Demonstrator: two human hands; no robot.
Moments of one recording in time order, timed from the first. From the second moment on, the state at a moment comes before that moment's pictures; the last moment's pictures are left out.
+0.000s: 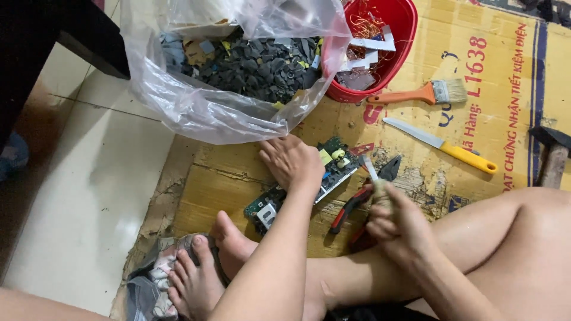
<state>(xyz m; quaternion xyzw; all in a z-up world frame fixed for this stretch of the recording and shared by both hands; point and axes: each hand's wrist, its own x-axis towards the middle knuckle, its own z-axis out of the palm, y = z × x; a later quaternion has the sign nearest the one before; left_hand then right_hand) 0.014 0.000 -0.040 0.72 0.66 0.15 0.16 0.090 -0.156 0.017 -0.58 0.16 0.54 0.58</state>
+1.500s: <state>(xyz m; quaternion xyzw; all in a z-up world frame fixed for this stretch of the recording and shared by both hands) -0.029 -0.044 -0.058 0.85 0.47 0.14 0.20 0.170 -0.027 0.108 -0.79 -0.50 0.31 -0.17</state>
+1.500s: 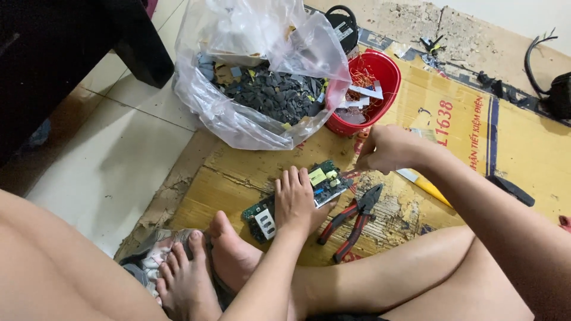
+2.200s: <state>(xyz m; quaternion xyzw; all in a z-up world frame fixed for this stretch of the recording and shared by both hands) -0.029 -0.037 -0.034 0.85 0.46 0.06 0.24 0.067 -0.067 0.114 -0.79 -0.53 0.16 -0.27</state>
